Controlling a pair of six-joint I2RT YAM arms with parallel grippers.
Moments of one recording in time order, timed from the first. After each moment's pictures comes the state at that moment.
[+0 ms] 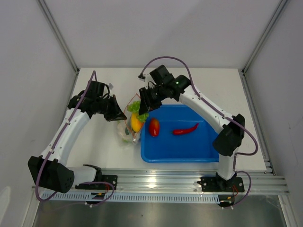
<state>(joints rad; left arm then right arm) -0.23 1.24 1.22 -0.97 0.40 -0.59 0.77 1.88 1.94 -0.92 -0.49 0.34</state>
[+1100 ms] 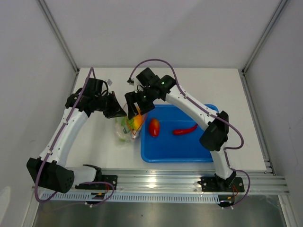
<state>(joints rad) -0.23 1.24 1.28 -0.98 0.40 -0.59 0.84 2.09 2.19 -1.05 -0.43 0.32</state>
